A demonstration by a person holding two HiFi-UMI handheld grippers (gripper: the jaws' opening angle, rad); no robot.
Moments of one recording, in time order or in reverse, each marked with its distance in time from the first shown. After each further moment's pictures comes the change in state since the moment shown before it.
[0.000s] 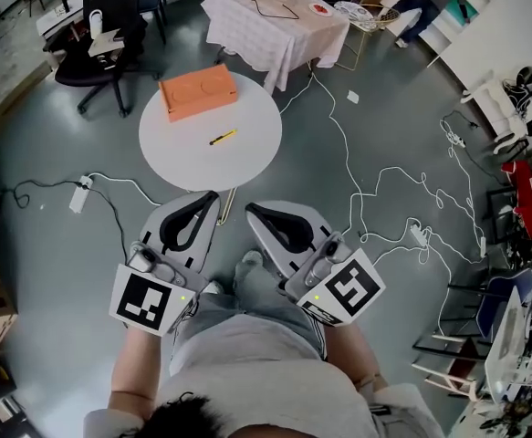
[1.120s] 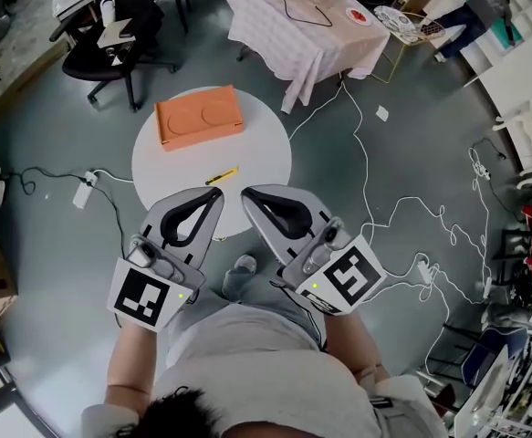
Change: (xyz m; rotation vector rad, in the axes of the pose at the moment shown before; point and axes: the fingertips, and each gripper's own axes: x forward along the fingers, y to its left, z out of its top) left arm 0.175 0.094 -0.019 0.030 0.054 0.061; right arm 0.093 -0.195 -0.013 0.033 0.000 0.147
